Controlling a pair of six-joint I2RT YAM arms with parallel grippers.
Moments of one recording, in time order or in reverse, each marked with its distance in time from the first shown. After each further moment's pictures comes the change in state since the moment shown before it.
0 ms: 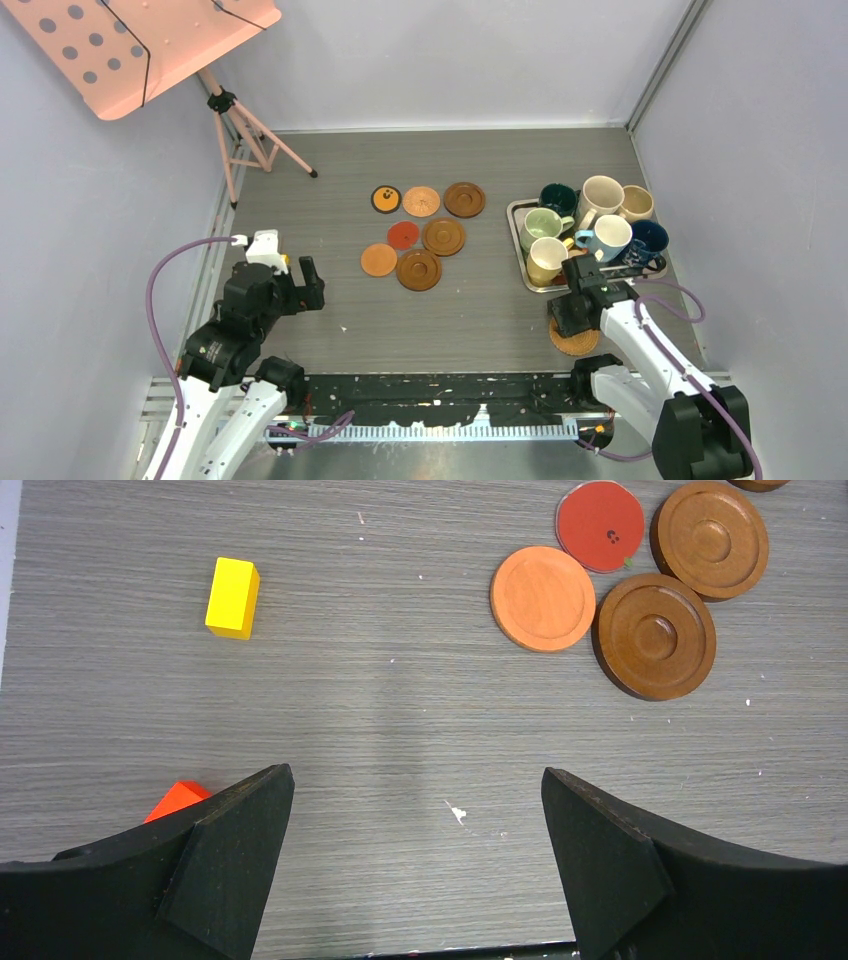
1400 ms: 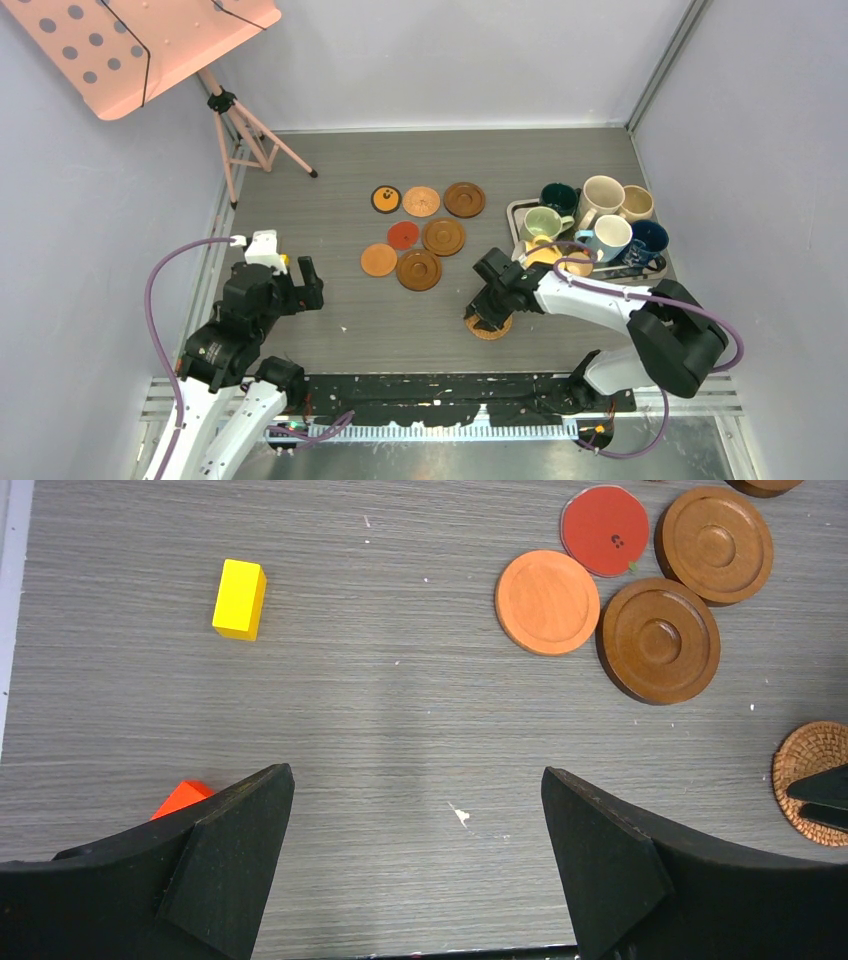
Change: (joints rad) left arm 0.000 -0.005 0.000 0.000 -0.012 0.000; right arm 0.592 0.446 0.203 0.345 -0.213 0.060
